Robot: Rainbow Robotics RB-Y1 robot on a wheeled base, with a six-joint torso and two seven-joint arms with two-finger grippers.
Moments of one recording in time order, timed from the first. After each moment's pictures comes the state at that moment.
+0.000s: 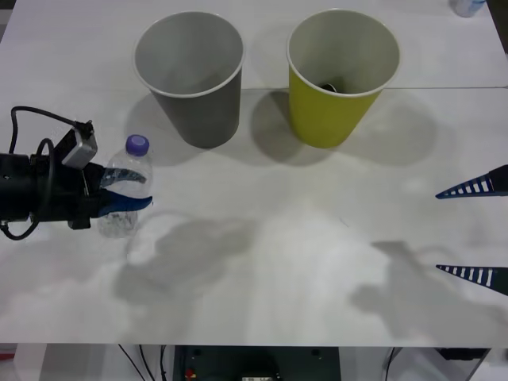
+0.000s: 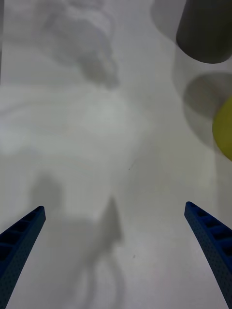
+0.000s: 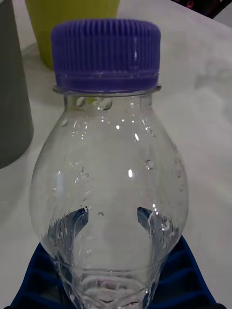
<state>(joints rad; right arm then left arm) 0.26 -1.13 -0.26 -2.01 1.31 -1.13 -0.09 -0.13 0.88 0.03 -1.84 -1.49 -1.15 0.59</state>
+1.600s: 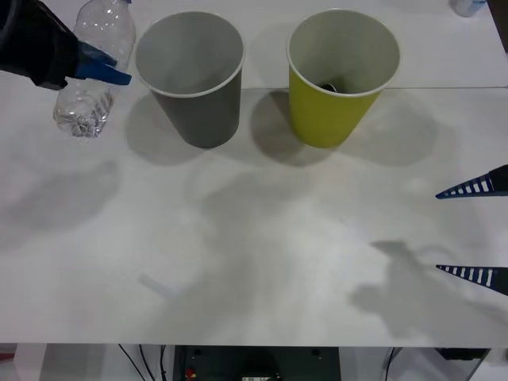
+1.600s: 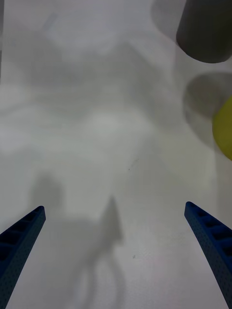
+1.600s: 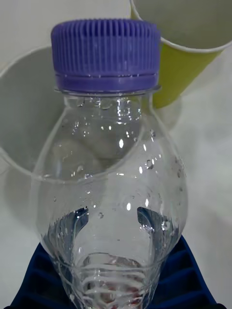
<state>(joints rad) 0.26 -1.13 -0.26 -2.01 1.31 -1.13 -0.09 -0.75 1.00 -0.01 -1.83 -1.75 -1.47 1.32</state>
